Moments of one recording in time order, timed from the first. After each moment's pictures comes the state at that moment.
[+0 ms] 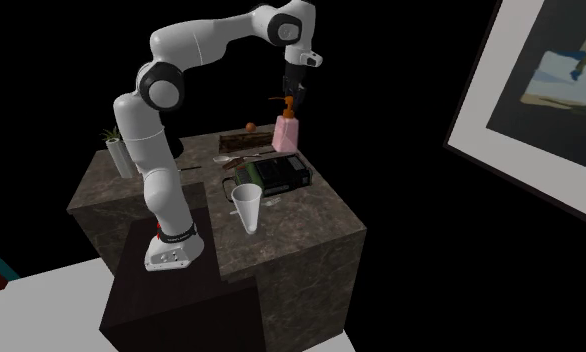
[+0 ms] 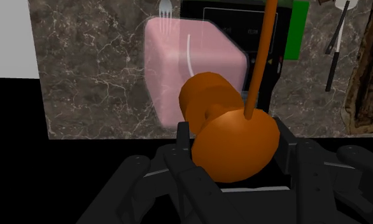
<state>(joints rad) 0.14 -0.01 0.06 -1.46 0.14 1.39 0.04</state>
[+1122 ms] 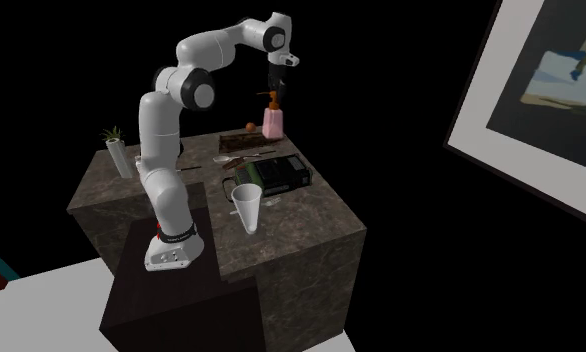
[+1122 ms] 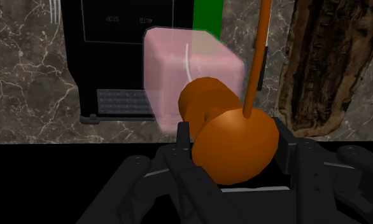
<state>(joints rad) 0.37 0.23 0.25 -1.27 0.10 1.49 0.43</state>
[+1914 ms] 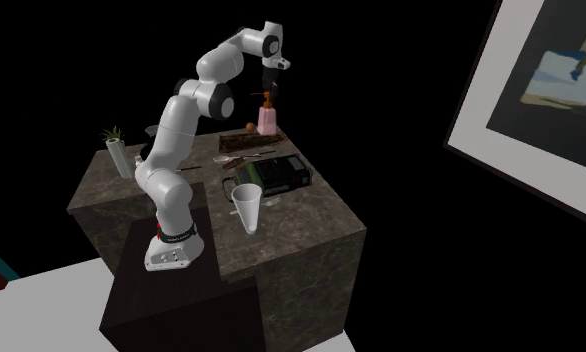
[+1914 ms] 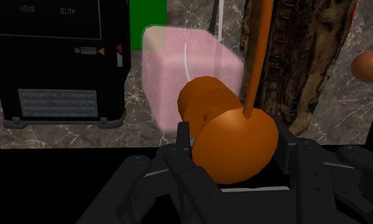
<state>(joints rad) 0.56 0.54 0.29 -0.91 0.00 1.46 0.62</state>
